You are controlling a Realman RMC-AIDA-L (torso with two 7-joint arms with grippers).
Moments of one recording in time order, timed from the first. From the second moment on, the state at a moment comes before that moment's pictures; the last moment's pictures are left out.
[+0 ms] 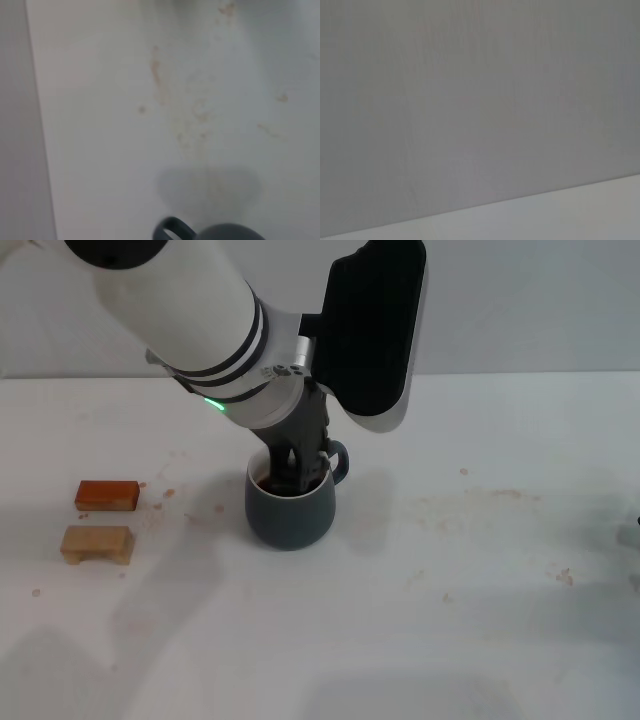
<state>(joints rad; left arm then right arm) -0.87 -2.08 1.66 1.45 -0.44 -1.50 1.14 0.30 2.07 1.07 0.33 -2.40 -0.86 0.18</state>
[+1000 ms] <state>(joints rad) -0.72 -2.07 1.60 1.50 -0.43 -1.39 1.11 0.30 2.06 1.07 0.33 -2.40 -0.86 0.18</state>
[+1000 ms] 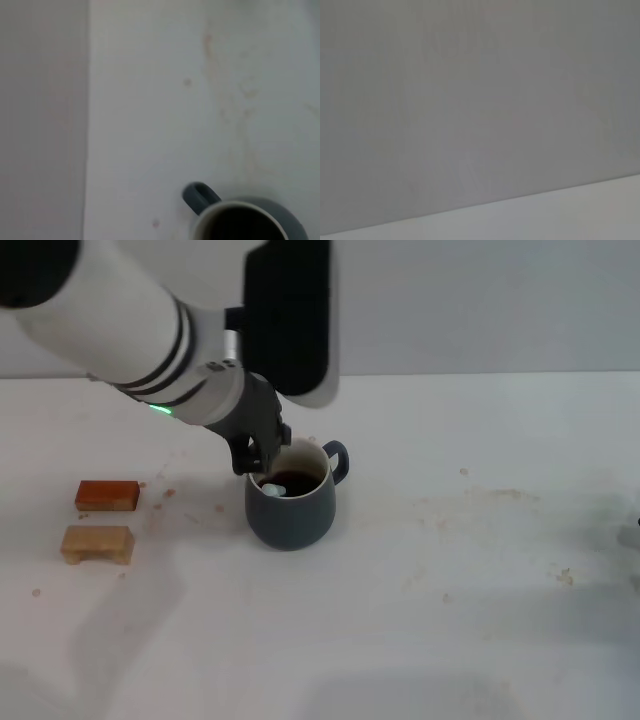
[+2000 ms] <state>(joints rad) -0.58 -2.06 1.51 1.58 -0.54 -1.38 1.05 0.33 2.06 1.07 0.33 -2.41 -0.85 0.18</state>
